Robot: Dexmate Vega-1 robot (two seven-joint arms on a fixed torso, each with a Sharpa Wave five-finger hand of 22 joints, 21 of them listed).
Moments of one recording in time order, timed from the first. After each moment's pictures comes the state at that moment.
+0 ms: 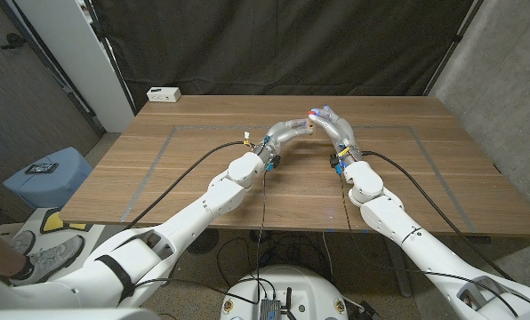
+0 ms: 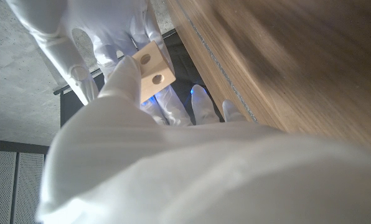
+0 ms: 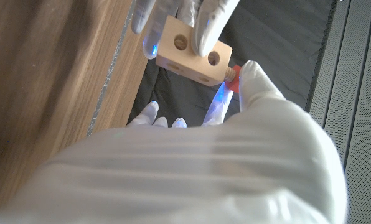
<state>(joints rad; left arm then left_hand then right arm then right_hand) 0.61 0.24 0.68 -1.14 -0.33 -0.26 0.01 0.98 0.06 0.27 -0.15 0.21 0.86 -0.20 0.20 0.19 0.85 -0.22 0.26 0.48 0.44 -0.04 0.25 0.21 0.09 0.14 0.20 0.18 -0.89 -0.41 -0.47 -1.49 0.39 0.29 -0.26 0.92 0.00 0.36 -0.16 0.19 0.72 -0.19 0.63 0.31 0.05 -0.01 0.20 0.19 -0.04 0.05 0.22 0.21 0.17 0.03 0.19 0.17</state>
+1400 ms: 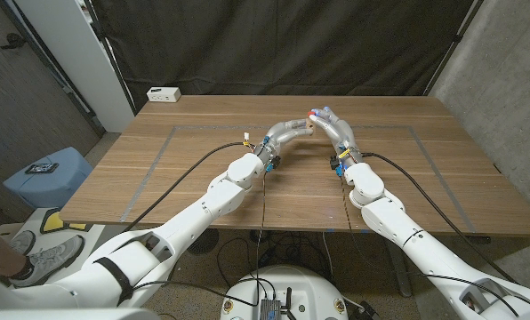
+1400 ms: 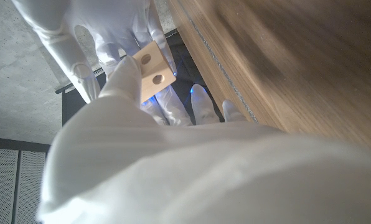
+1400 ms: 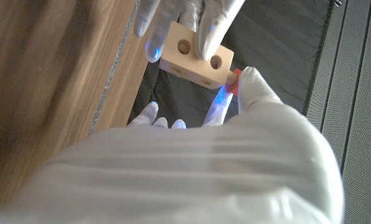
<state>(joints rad) 0.62 0.24 0.68 -1.16 -0.33 -0.26 0.01 0.98 0.07 0.27 -0.16 0.21 0.86 -0.20 0.20 0.19 0.85 -0.22 0.26 0.48 0.45 -0.05 0.25 0.21 0.09 0.14 0.20 0.18 -0.90 -0.42 -0.47 -1.50 0.39 0.30 -0.25 0.92 0.00 0.36 -0.16 0.19 0.66 -0.21 0.62 0.30 0.03 -0.01 0.19 0.19 -0.04 0.05 0.22 0.21 0.17 0.04 0.19 0.17</state>
